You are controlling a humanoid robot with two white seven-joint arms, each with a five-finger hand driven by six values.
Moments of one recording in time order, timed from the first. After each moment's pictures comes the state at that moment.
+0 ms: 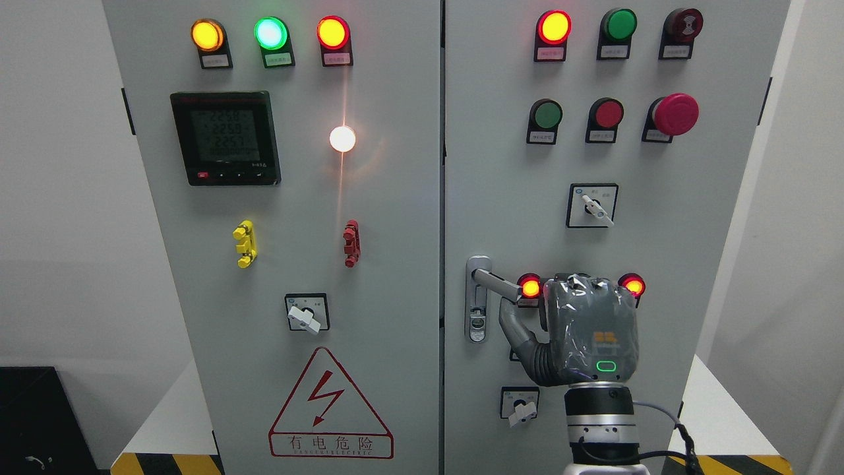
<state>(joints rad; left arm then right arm) -0.04 -0.11 -0.13 -0.05 0.14 -0.06 -0.06 -0.46 0.15 0.19 -1.81 1.53 0.20 -0.07</state>
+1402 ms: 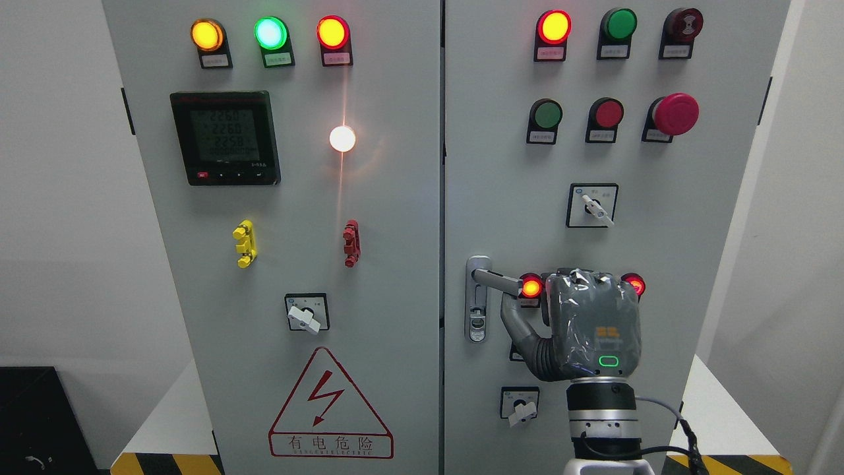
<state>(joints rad) -0.04 -0.11 -0.13 -0.05 0.14 -0.06 -0.06 -0.47 0.15 0.18 -1.81 1.53 0.20 -0.07</state>
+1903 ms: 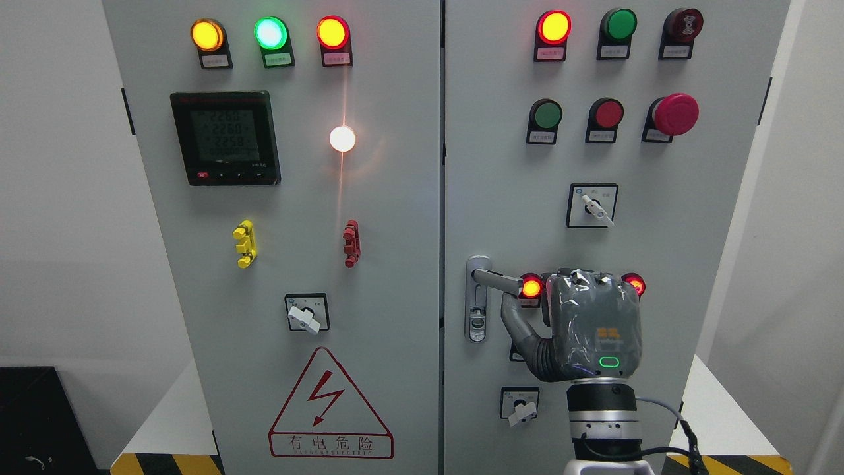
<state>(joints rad) -0.04 -0.11 -0.13 -0.05 0.14 -0.06 -0.06 -0.46 0.15 0.18 -1.81 1.53 0.20 -0.07</state>
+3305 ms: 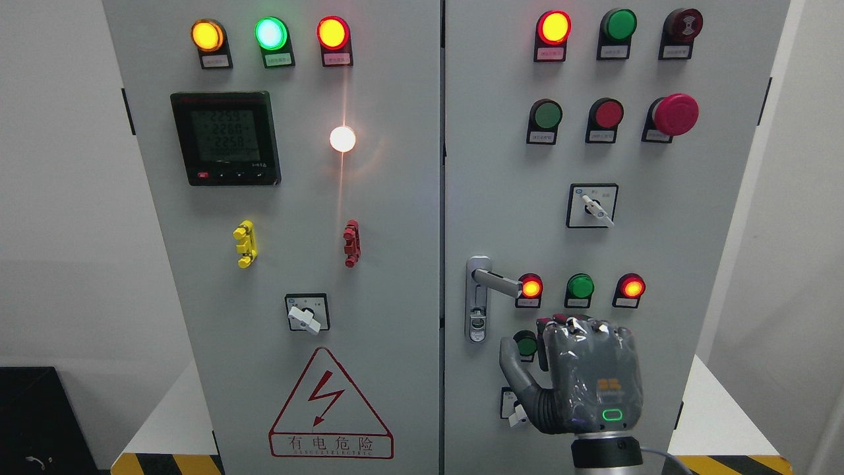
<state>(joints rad) -0.04 -0.11 -0.13 -0.05 0.14 -0.06 -0.06 -0.27 0.14 0.17 -1.92 1.52 0.07 -0.10</state>
